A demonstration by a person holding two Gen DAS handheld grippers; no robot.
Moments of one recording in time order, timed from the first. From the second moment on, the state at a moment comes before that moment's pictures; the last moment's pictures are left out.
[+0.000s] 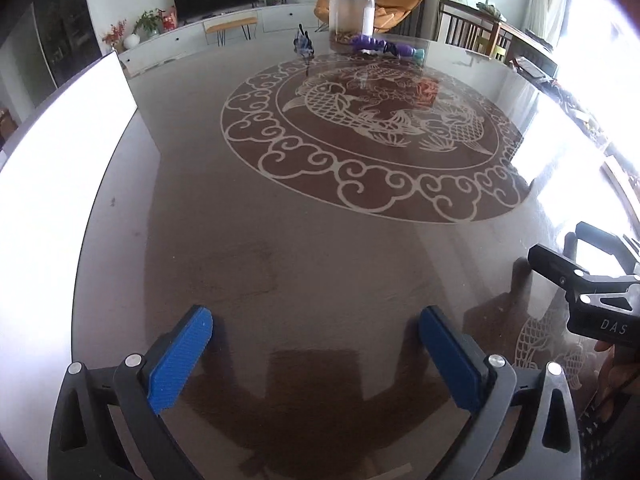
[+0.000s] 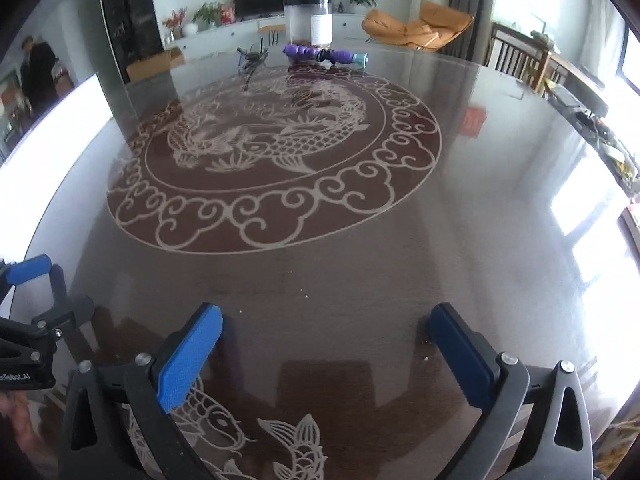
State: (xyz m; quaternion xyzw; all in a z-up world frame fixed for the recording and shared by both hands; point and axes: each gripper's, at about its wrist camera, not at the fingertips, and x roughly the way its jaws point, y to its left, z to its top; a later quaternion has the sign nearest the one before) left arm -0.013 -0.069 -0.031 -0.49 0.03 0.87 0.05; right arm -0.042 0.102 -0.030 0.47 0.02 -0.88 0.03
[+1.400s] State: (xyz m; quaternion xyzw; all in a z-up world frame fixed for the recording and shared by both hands) left arm -0.392 -0.057 -0.037 -0.54 0.02 0.84 0.04; right arm -0.149 0.144 -0.033 0.47 0.03 -0.88 0.05
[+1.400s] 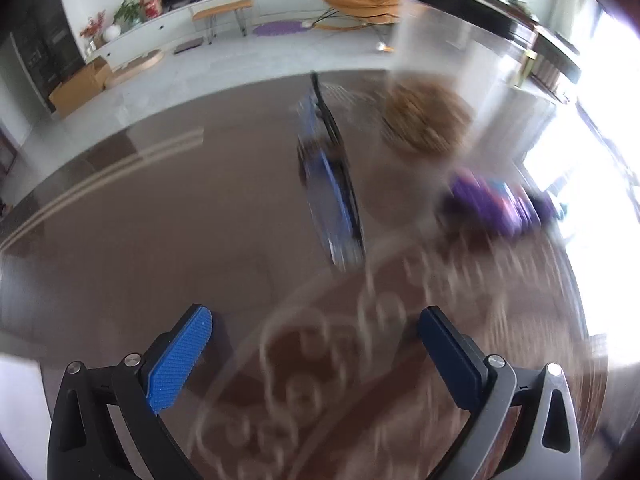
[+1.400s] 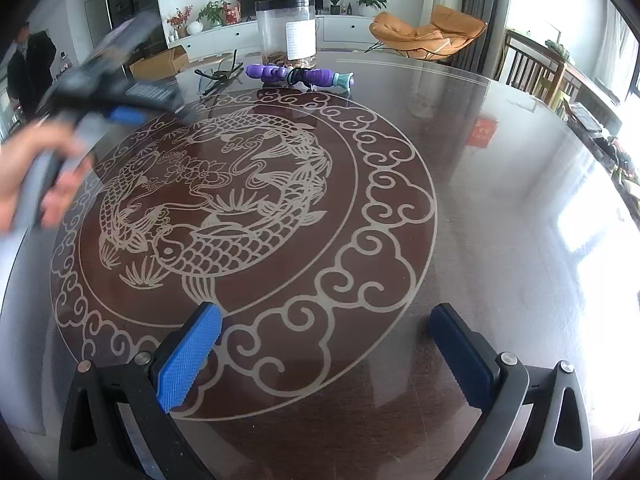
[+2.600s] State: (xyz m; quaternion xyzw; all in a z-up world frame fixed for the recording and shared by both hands) left arm -0.101 -0.126 -0.036 -0.48 0.02 0.88 0.05; right arm -0.146 0.145 -0.032 0.47 0.03 -0.88 0.05
